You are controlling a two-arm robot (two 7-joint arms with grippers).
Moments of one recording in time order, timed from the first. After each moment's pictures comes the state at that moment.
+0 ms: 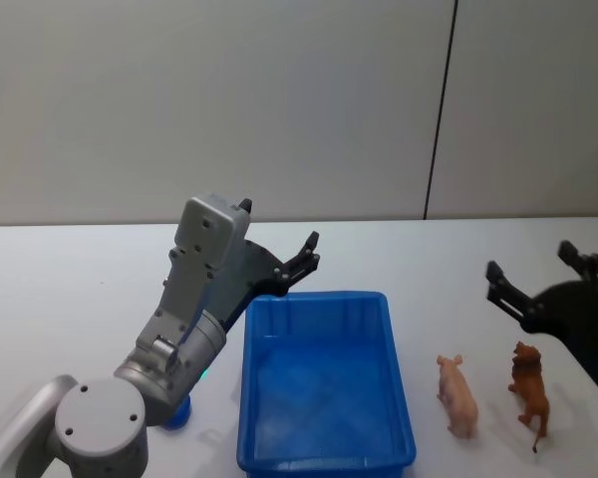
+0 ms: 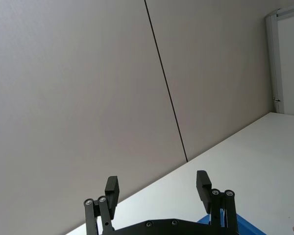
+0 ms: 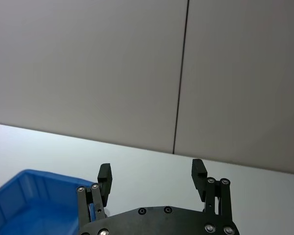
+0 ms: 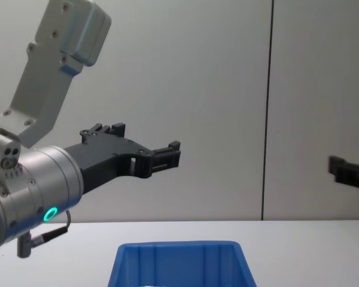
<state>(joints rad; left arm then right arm) -0.24 0.38 0.45 -1.63 -0.20 0.01 -0.01 -0.04 0.36 -0.21 -1.79 0.30 0.04 0.05</state>
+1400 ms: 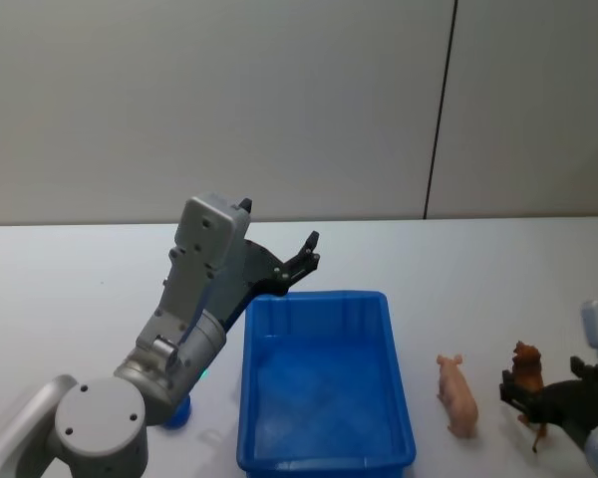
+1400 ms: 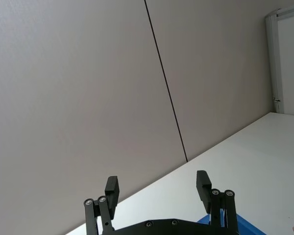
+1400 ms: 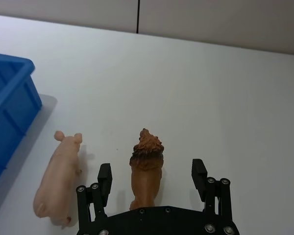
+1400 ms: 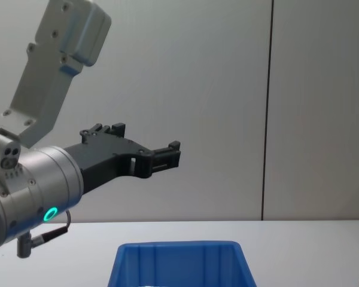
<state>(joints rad) -0.24 0.38 0.45 -1.63 -0.20 0.01 -0.01 -0.05 0.31 -0.23 -1.68 0.24 0.40 -0.10</state>
